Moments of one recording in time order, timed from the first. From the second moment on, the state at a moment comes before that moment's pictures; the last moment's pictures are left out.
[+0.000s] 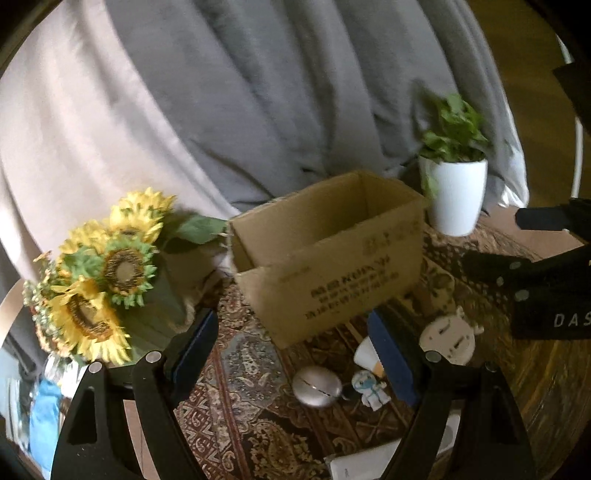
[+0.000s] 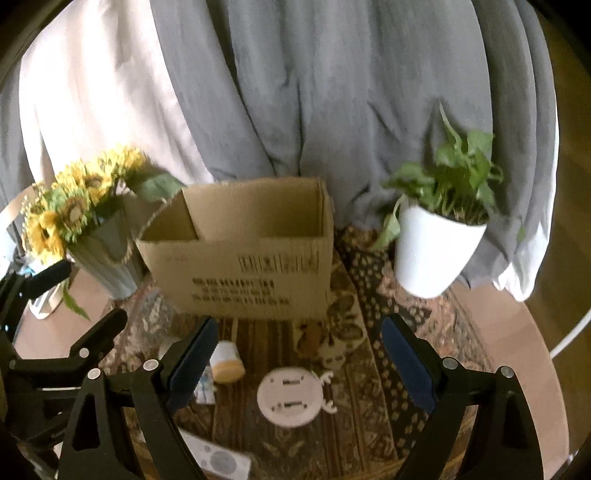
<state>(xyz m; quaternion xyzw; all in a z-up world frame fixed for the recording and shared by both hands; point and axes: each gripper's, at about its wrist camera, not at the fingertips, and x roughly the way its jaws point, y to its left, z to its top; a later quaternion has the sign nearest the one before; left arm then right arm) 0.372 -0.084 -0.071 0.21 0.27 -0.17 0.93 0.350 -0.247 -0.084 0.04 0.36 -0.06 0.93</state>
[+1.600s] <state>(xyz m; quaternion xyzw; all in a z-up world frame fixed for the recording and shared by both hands) 0.425 -0.131 -0.203 0.32 0.33 -0.38 0.80 0.400 -0.241 -0.222 0.04 0.55 -0.03 0.83</state>
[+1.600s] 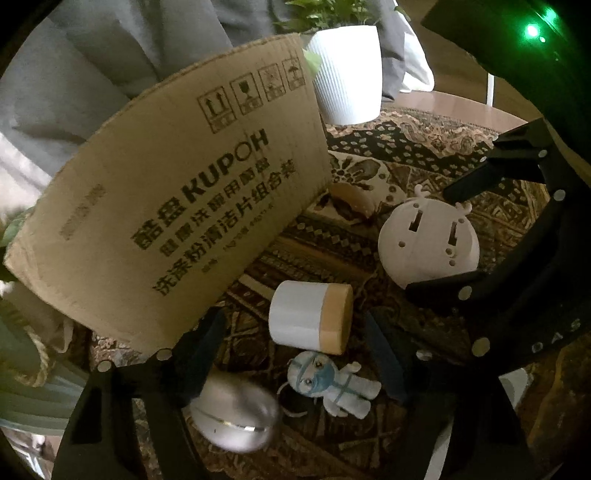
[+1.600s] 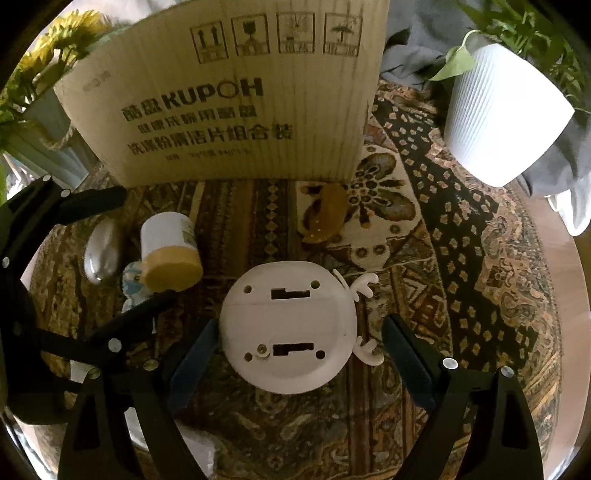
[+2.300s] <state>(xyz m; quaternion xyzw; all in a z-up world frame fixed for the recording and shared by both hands) 0.427 -0.145 -0.206 0.28 0.36 -0.38 0.81 0.403 -0.264 -0.227 0.07 0.54 0.00 0.84</state>
